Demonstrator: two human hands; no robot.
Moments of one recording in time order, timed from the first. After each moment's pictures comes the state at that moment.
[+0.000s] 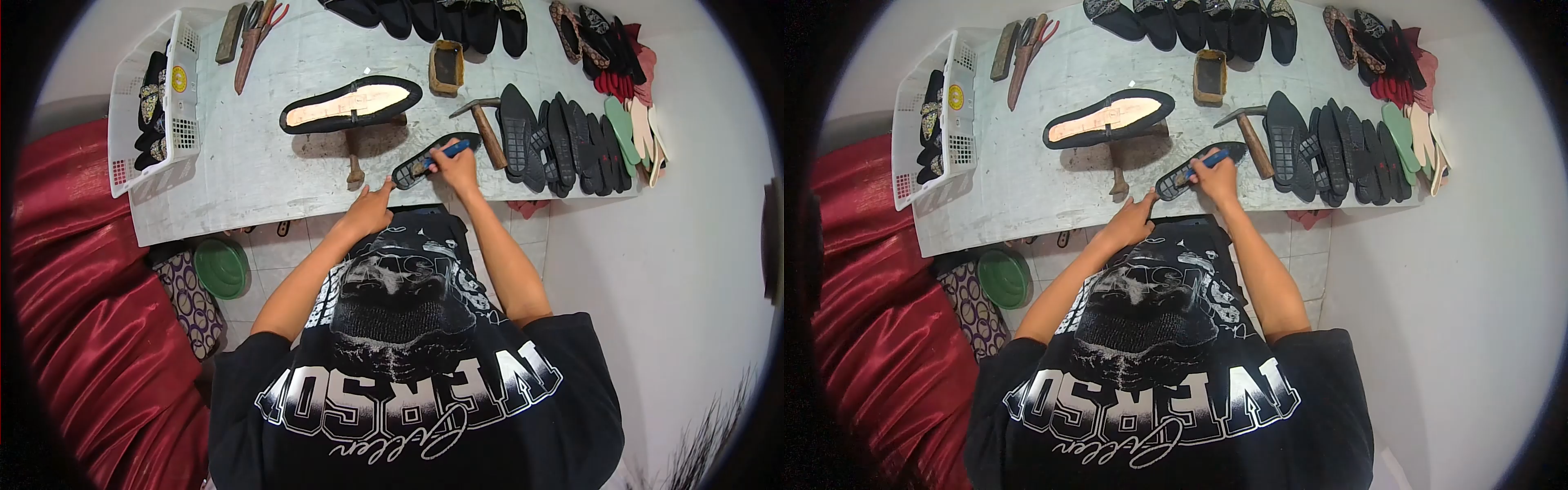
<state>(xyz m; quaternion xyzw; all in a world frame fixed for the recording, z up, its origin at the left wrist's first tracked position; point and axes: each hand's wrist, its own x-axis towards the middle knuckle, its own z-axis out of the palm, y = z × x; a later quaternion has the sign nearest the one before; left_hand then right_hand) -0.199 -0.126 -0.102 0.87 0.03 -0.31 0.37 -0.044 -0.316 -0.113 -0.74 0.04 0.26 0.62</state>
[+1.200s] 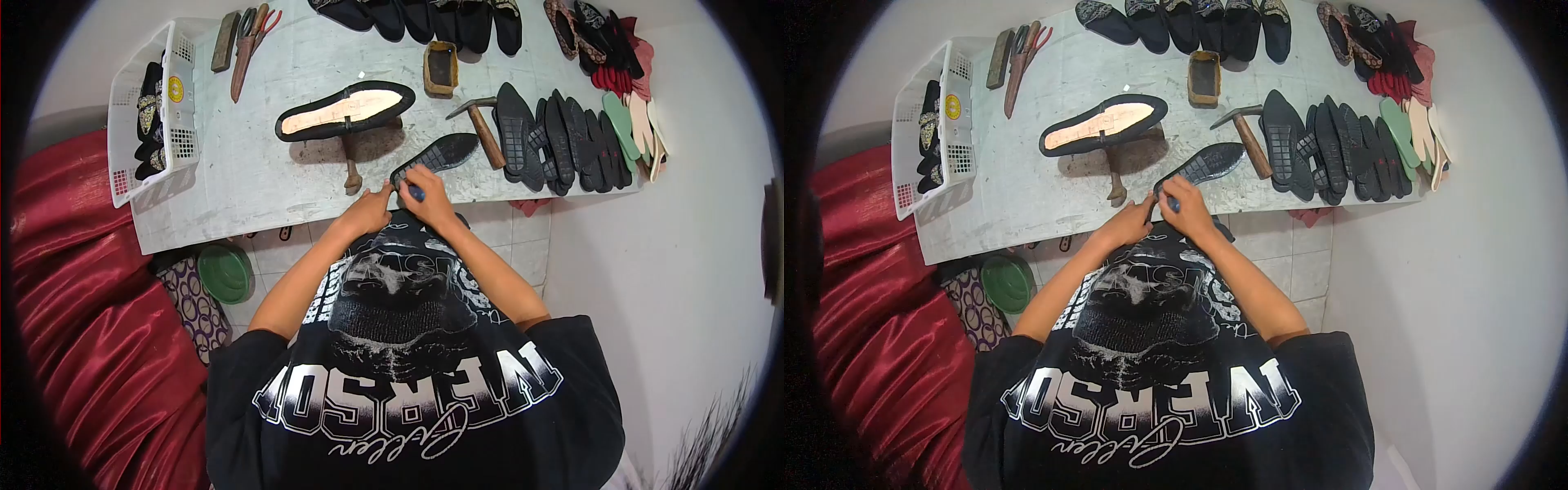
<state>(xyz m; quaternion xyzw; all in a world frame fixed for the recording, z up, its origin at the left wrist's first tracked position) -0.185 -0.122 -0.093 0.87 0.01 -0.34 0.37 -0.104 -0.297 -0.083 -0.81 -0.30 0.10 0.50</state>
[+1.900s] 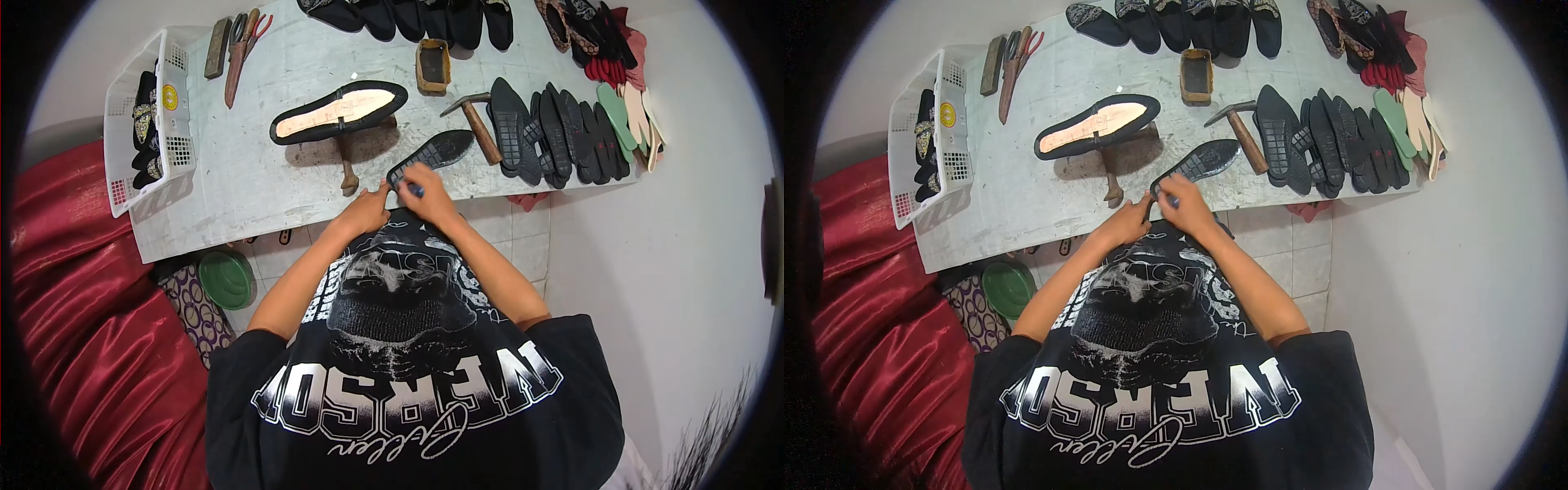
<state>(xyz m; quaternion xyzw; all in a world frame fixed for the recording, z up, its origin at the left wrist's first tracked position) -0.184 -0.122 -0.099 0.87 0.00 -0.35 0.36 -0.101 -0.305 -0.092 -0.81 -0.33 0.12 0.47</state>
